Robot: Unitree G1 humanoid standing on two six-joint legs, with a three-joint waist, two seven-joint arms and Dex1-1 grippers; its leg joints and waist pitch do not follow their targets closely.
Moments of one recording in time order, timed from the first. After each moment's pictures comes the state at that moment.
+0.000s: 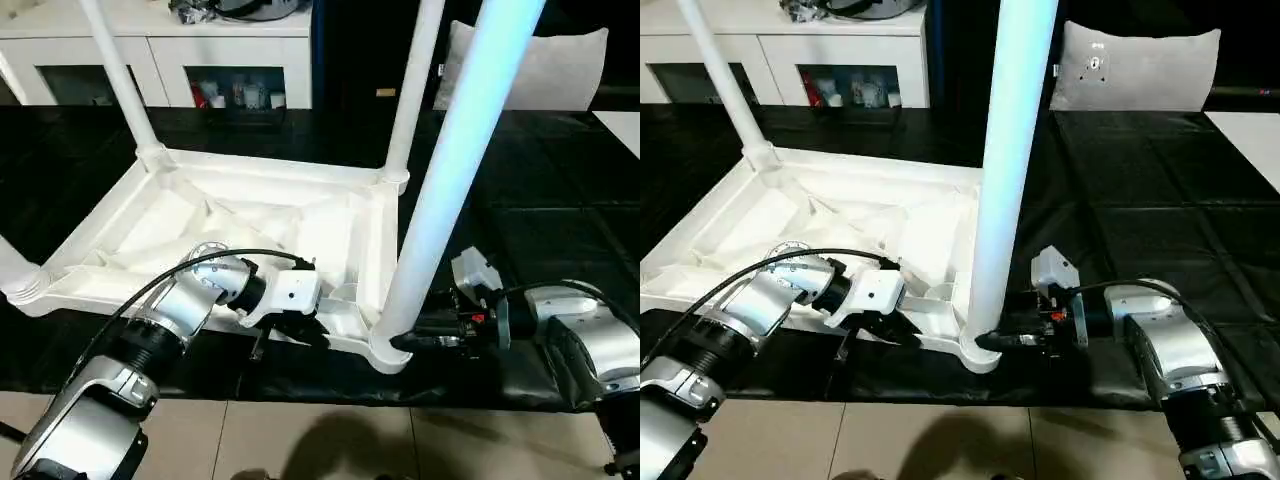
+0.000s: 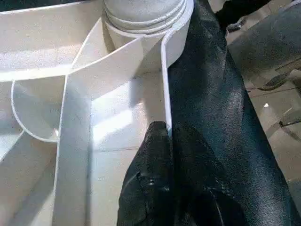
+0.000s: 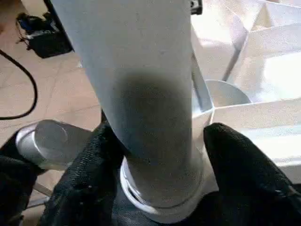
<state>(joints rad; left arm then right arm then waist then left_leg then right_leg) -0.64 0.40 -0.44 0.56 0.09 -0.11 -1.43 -0.34 -0.57 0.16 0.22 0.30 0.28 1.38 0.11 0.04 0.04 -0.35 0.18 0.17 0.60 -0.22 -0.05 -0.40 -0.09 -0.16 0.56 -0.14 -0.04</state>
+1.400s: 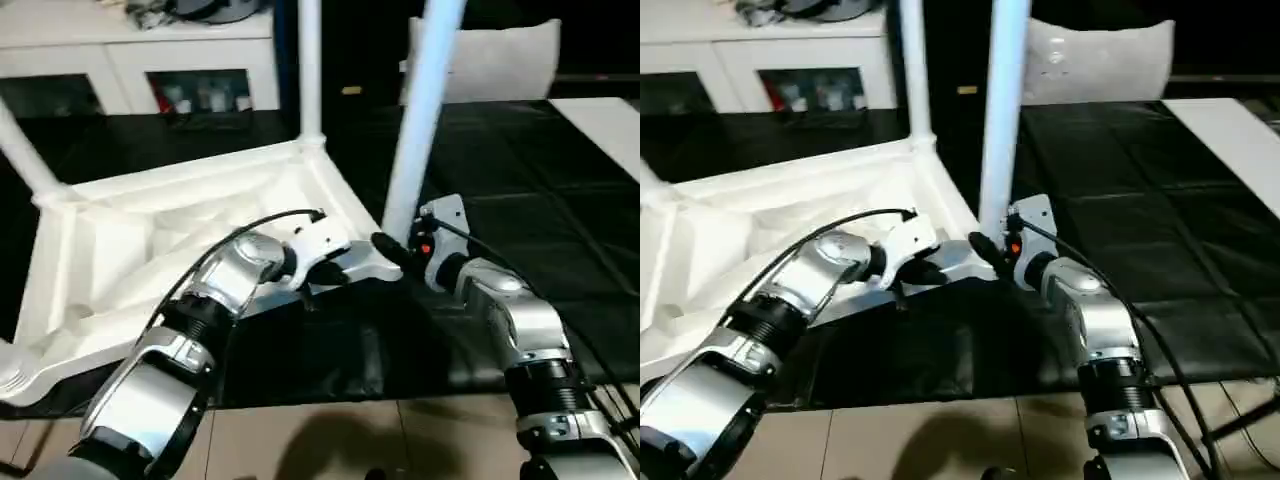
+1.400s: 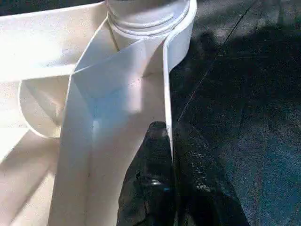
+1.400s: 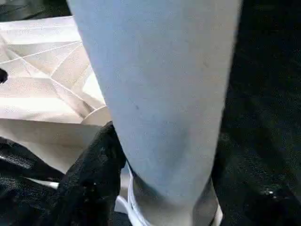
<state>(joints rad) -0.79 0.18 -0.35 0.75 0.16 0.22 -0.96 -0.47 -0.21 0.00 0.32 0.16 0.44 0.54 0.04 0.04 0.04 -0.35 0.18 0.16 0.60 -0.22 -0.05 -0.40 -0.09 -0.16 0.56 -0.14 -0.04</state>
